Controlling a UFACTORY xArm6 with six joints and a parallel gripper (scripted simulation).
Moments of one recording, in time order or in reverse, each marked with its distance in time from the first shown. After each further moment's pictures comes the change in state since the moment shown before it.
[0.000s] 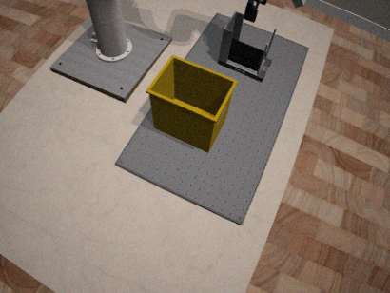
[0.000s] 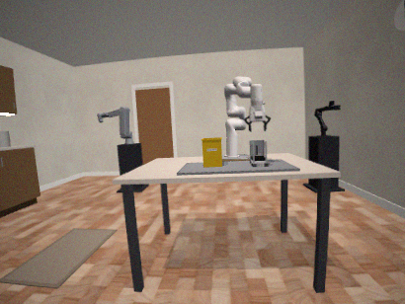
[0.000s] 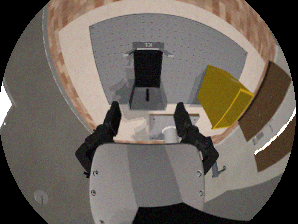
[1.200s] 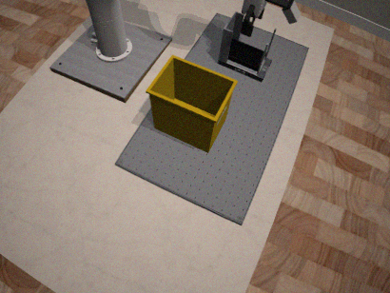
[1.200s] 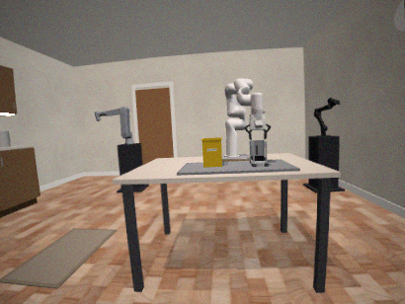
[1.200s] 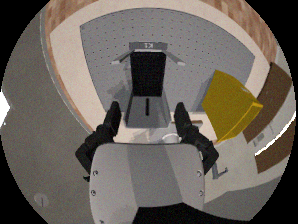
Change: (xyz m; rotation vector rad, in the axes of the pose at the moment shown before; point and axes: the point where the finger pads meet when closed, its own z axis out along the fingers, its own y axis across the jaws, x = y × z) arm 0.000 0.000 0.053 0.000 0.000 0.000
